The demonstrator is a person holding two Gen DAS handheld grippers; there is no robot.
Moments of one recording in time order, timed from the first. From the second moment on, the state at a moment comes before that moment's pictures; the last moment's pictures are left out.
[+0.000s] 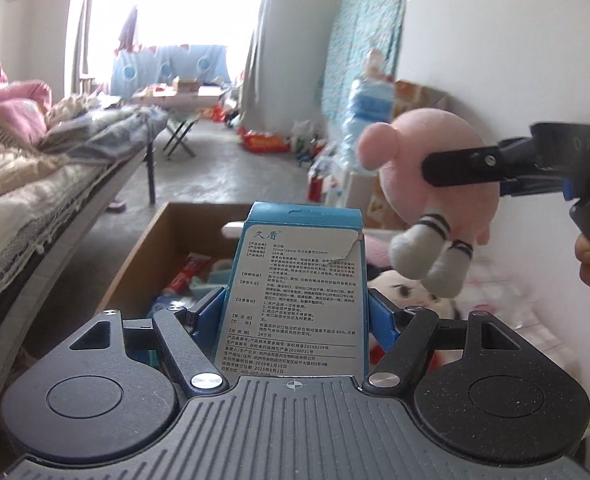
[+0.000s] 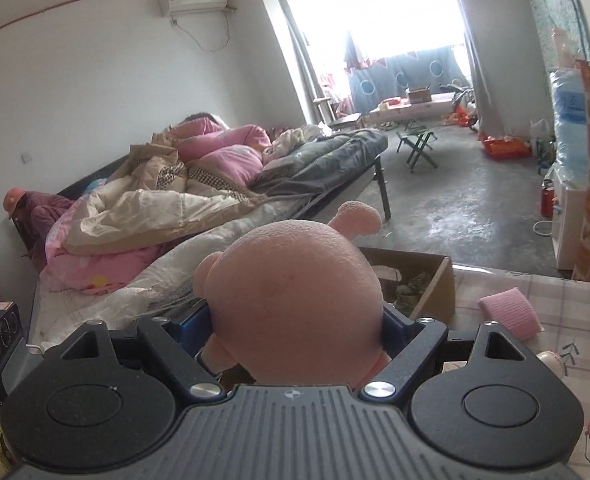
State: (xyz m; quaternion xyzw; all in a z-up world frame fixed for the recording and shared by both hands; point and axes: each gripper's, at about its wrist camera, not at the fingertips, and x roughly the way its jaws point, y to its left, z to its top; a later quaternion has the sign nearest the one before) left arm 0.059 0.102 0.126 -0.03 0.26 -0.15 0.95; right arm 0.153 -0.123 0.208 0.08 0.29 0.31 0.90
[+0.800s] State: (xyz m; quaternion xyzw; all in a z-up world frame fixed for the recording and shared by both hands) left arm 0.229 0.101 -0.026 -0.09 0.55 -0.18 0.81; right arm 0.344 0.001 0.062 -0.16 0.52 0.28 0.80
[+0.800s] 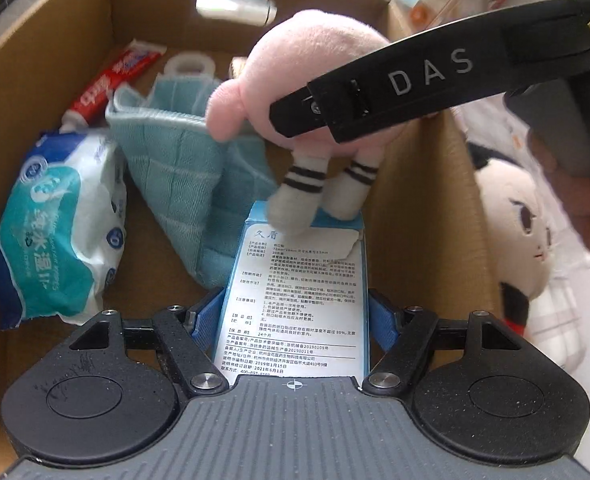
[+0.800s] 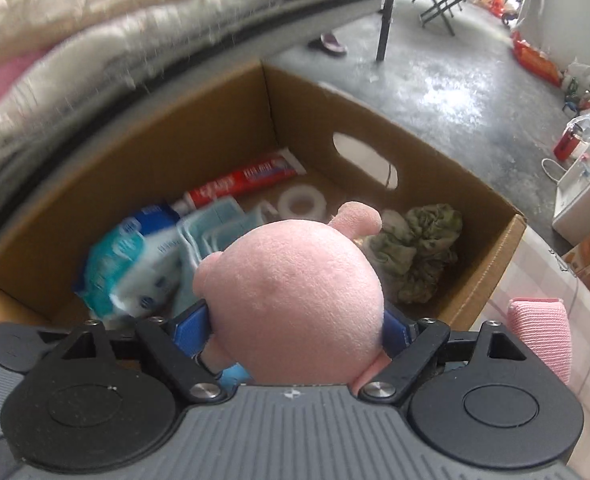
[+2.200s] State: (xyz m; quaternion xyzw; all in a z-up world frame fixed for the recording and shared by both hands) left arm 0.162 0.118 0.041 -0.10 0.46 -0.14 0.87; right arm 0.193 -0.148 0.182 0.01 0.33 0.26 0.91
